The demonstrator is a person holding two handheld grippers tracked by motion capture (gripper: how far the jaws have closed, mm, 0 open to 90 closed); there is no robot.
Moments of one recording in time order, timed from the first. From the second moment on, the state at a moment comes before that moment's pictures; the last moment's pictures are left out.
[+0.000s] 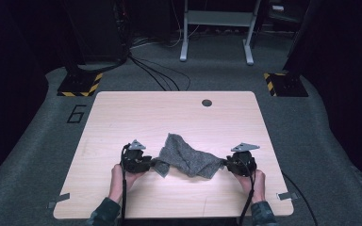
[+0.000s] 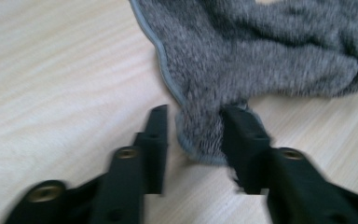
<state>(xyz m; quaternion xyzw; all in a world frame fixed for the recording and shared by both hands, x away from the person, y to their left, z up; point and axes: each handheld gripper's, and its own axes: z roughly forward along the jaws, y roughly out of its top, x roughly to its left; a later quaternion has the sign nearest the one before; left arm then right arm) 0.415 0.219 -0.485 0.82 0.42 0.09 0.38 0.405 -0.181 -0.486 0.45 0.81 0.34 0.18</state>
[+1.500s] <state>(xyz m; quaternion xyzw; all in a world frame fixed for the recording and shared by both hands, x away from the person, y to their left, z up) 0.478 0.164 -0.491 0.86 0.41 0.14 0.28 0.417 -0.163 -0.496 0.48 0.82 0.31 0.11</state>
